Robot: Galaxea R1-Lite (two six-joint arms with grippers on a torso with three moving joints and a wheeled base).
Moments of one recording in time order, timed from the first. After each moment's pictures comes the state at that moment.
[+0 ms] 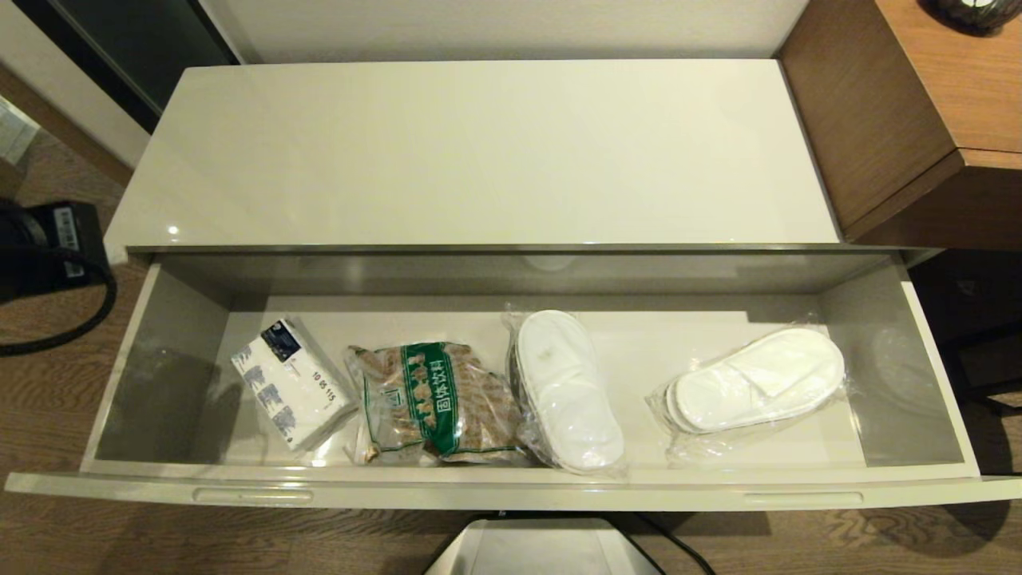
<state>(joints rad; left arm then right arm) -0.04 1.27 -1.26 0.41 0.16 -0.16 0.01 0.00 0.00 -0.01 -0.02 0.04</state>
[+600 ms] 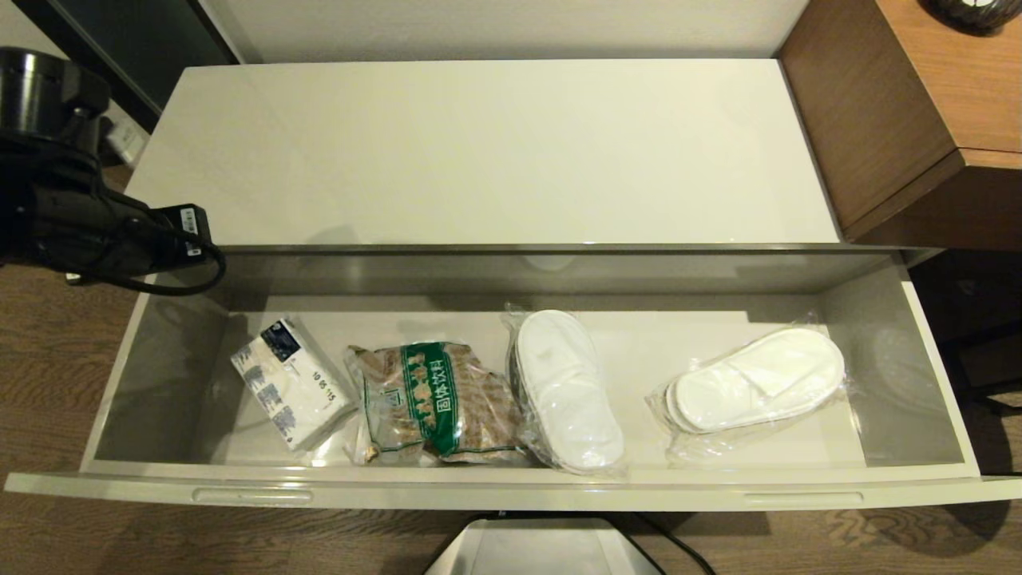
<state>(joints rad) -0.01 1.61 -1.45 0.40 0.23 -0.20 0.01 0.00 0.00 -0.01 -0.02 0.04</state>
